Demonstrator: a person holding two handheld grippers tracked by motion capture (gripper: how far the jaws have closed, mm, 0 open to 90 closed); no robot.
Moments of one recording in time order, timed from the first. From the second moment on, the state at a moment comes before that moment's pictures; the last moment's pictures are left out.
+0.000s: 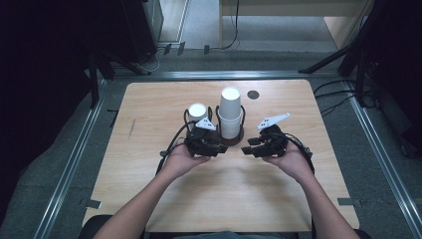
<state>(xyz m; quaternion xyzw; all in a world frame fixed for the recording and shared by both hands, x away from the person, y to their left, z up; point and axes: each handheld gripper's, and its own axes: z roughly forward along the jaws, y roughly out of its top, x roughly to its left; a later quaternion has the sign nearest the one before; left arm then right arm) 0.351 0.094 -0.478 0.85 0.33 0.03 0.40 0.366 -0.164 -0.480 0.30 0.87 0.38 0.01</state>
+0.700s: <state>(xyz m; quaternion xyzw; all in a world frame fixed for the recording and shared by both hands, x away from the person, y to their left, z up) 0.362 0.085 -0.464 0.85 0.33 0.06 0.41 0.373 -0.168 -0.471 0.29 0.87 0.39 0.05</state>
